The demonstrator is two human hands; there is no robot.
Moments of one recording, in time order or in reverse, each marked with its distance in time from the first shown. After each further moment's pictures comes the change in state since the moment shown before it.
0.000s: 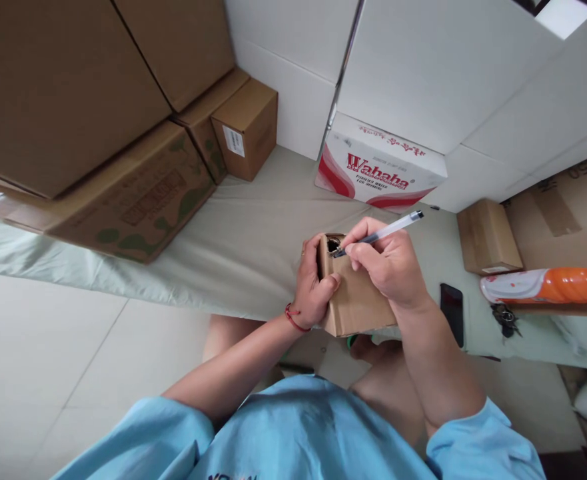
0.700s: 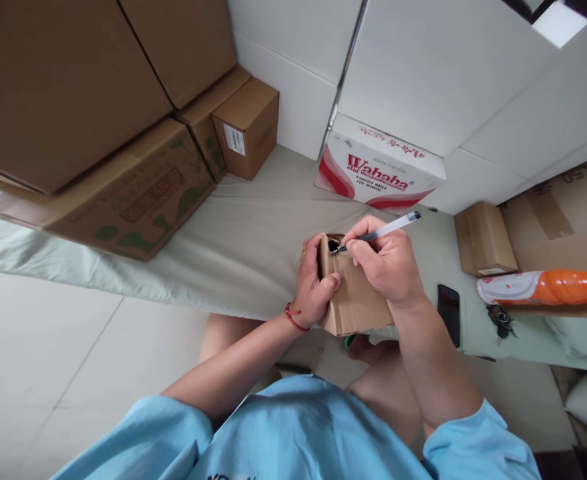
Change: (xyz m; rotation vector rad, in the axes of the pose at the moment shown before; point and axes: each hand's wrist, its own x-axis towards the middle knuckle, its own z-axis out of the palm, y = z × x) left_hand 0.001 0.002 0.000 0.023 -0.015 -0.010; right_hand 0.001 0.000 0.003 -0.137 0.046 -0.010
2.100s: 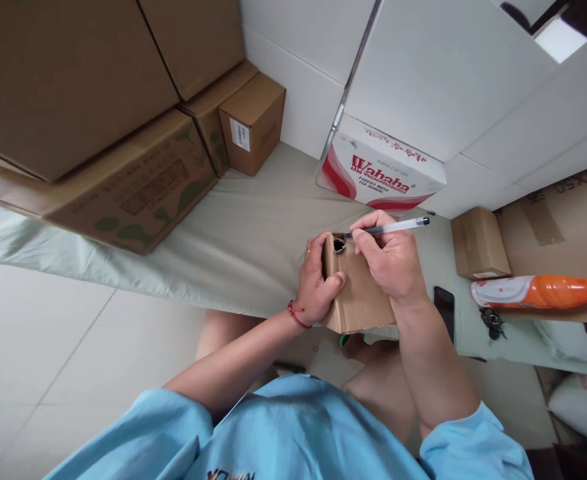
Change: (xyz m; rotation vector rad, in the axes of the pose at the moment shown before) left_hand -0.001 -0.012 0.004 -0.052 -0.021 0.025; right_hand 0.005 0.008 0.002 -0.058 0.075 -0.039
